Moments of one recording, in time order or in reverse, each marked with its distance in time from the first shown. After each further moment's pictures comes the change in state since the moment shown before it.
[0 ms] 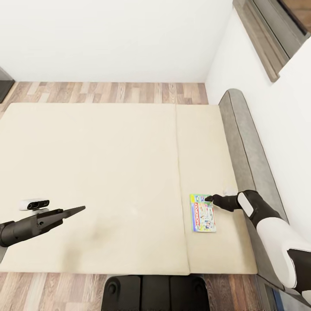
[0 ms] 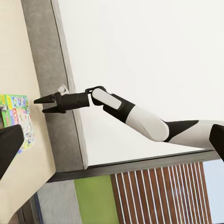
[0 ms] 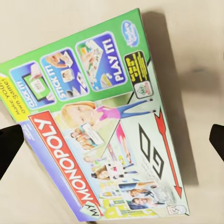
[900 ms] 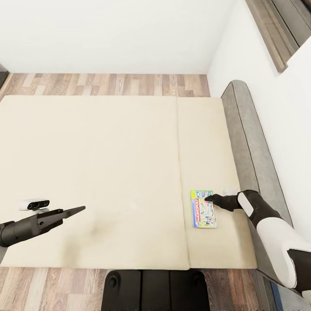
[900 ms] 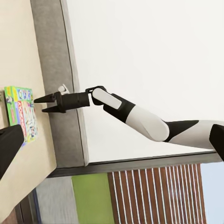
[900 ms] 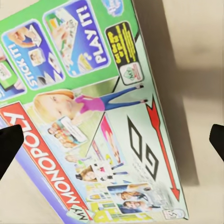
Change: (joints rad) left arm 0.000 0.000 0.000 0.001 0.000 -0.001 0.000; right arm 0.000 -0.001 0.001 -0.002 0.000 -0.002 0.007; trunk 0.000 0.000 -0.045
